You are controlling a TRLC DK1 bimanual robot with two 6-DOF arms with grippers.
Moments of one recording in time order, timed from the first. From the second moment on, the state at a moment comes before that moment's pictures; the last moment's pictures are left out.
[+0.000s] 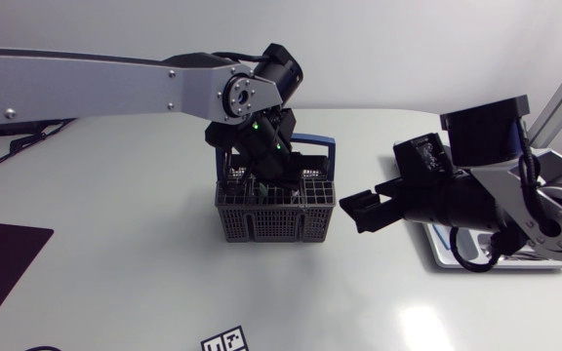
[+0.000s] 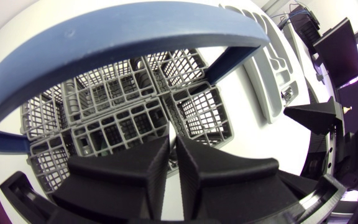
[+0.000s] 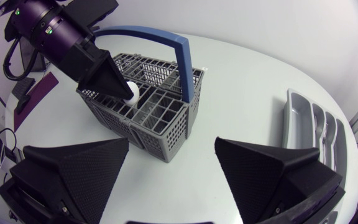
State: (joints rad) left arm -0.67 1.99 1.62 -0.72 0.15 -0.34; right arm 0.42 1.20 0.69 -0.18 -0.11 0.02
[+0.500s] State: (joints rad) left arm -0.65 1.90 1.57 -0.68 0.18 -0.34; right arm 0.43 1.20 0.68 -0.17 -0.10 0.02
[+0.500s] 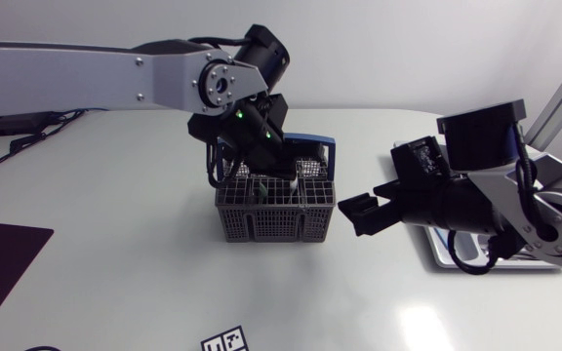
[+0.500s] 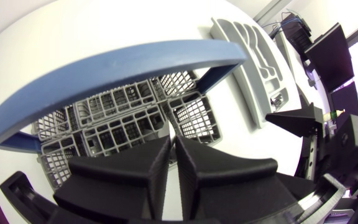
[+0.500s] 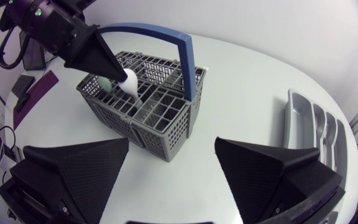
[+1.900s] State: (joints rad) left arm -0.63 1.94 1.56 -0.67 0.16 -0.34; right arm 0.45 1.19 0.67 -0.16 -0.09 0.01
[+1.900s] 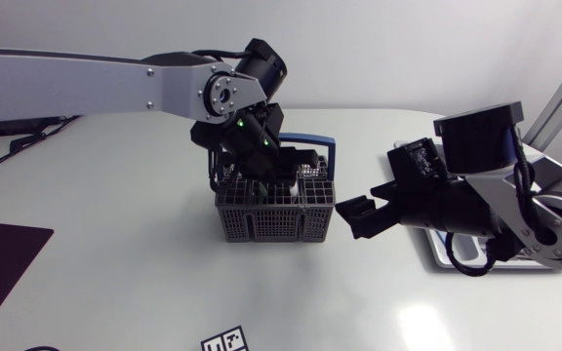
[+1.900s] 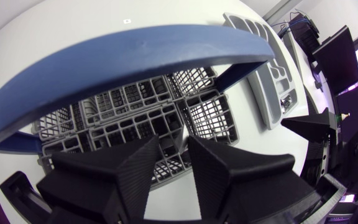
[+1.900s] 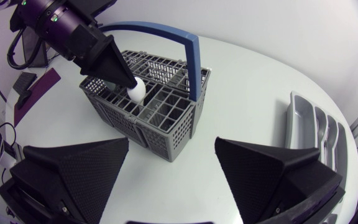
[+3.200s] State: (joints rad) left arm -0.67 1.95 1.61 -0.72 0.14 -0.33; right arm 0.45 1.19 0.66 -0.16 -0.09 0.01
